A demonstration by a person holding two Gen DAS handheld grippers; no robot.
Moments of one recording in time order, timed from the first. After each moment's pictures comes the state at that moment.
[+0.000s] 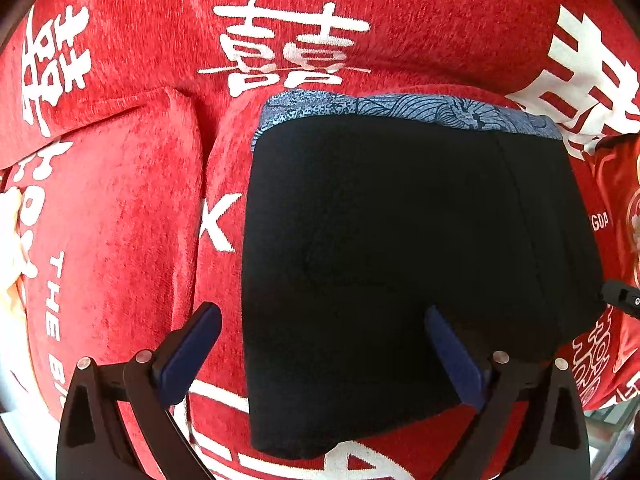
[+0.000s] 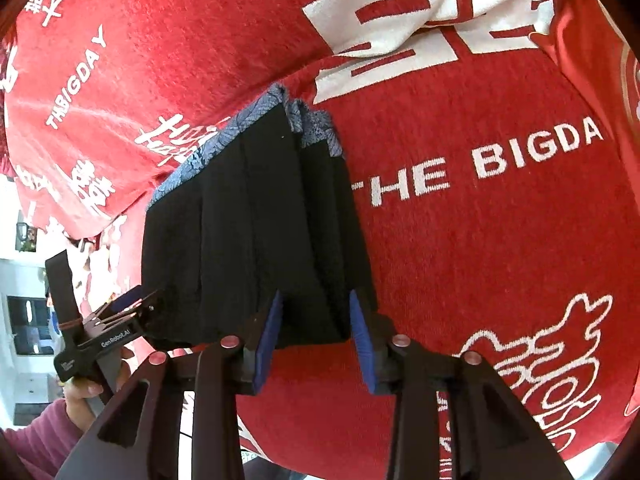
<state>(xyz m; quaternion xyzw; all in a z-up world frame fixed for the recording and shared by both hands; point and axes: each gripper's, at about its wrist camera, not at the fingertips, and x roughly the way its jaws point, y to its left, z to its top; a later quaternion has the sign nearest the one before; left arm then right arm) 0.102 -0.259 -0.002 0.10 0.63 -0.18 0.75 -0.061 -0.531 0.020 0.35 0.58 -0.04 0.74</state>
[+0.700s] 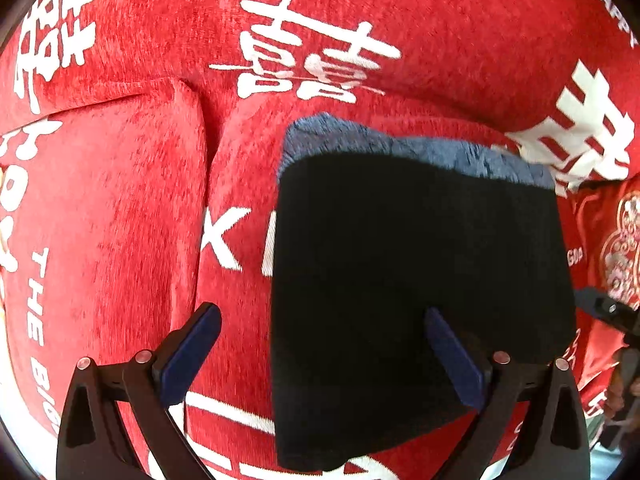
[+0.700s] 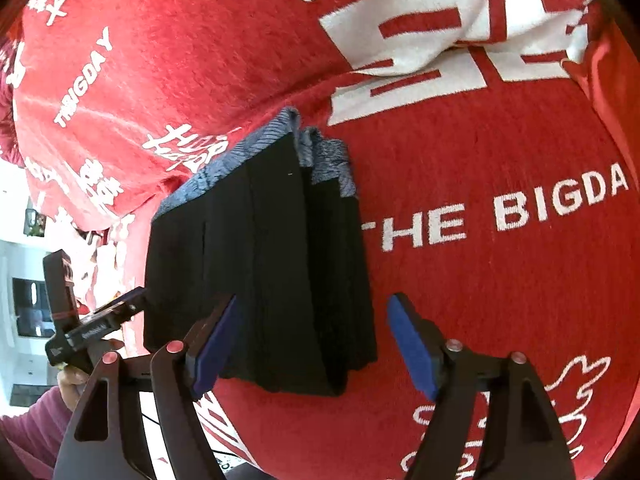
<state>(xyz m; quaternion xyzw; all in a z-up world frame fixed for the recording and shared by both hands) 0.131 -0.232 -0.003 0.02 0.65 -0.20 0.74 -0.032 -0.547 0.011 0.34 0.58 -0.01 0.74</state>
